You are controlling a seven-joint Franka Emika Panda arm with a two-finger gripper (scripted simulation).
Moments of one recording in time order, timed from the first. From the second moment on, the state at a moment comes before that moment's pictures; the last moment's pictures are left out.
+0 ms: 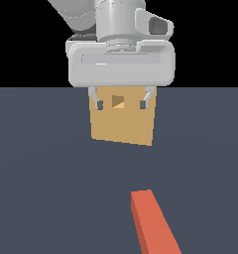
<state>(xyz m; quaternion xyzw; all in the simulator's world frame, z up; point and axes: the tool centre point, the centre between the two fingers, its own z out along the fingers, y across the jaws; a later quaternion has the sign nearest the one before) 0.005 -0.029 0.159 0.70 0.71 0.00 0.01</state>
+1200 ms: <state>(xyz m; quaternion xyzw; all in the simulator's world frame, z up) 0.040 -0.236 0.088 0.67 0.74 0.00 0.00</state>
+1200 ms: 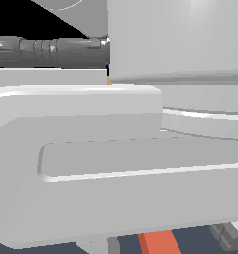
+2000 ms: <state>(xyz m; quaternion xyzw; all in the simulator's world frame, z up) 0.057 -0.292 0.068 0.66 0.75 0.00 0.00</state>
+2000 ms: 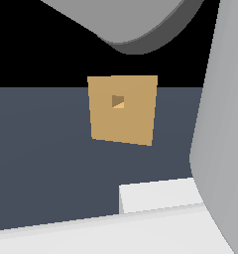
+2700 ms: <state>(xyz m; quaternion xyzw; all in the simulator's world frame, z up) 0.058 -0.294 0.031 0.66 0.75 0.00 0.00</state>
